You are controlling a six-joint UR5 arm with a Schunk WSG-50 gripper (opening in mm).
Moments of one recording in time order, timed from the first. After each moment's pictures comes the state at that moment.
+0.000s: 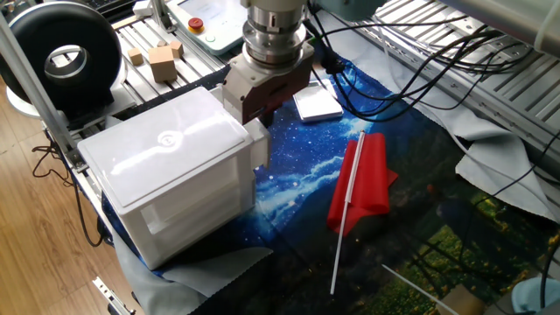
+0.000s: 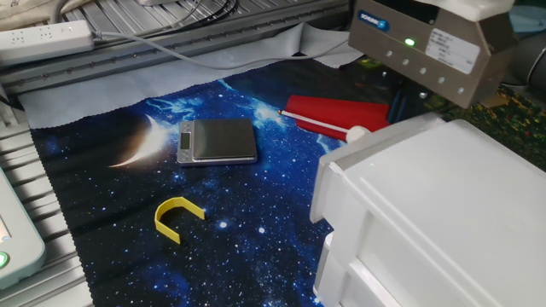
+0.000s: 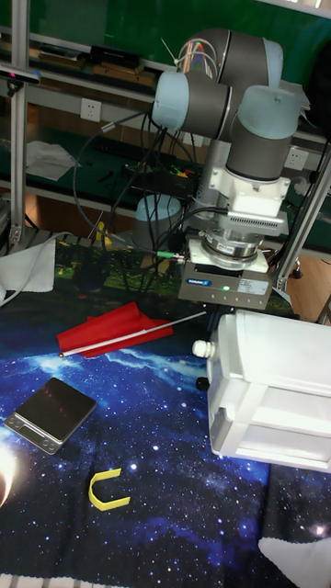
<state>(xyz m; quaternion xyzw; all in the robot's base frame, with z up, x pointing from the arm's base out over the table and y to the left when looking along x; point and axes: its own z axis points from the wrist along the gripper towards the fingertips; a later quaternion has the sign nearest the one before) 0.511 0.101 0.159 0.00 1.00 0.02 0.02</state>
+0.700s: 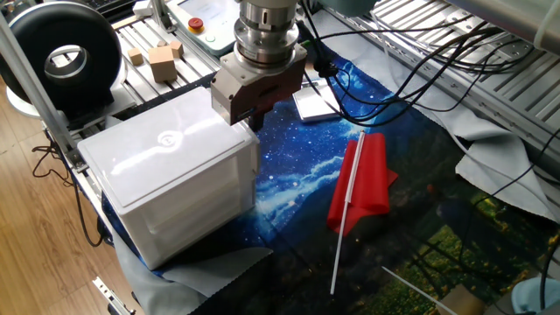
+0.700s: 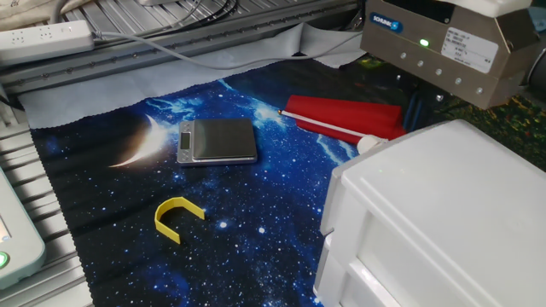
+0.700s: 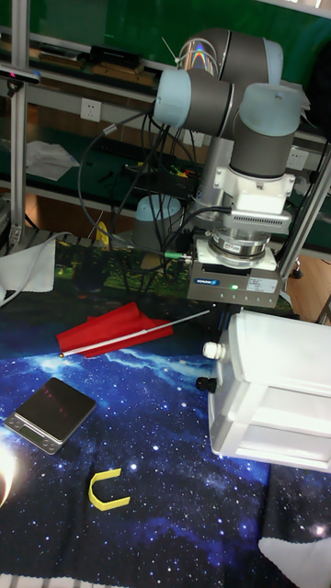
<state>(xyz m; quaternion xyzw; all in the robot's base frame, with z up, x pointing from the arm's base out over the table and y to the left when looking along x) 0.510 0.120 0.164 0.01 1.00 0.05 0.02</state>
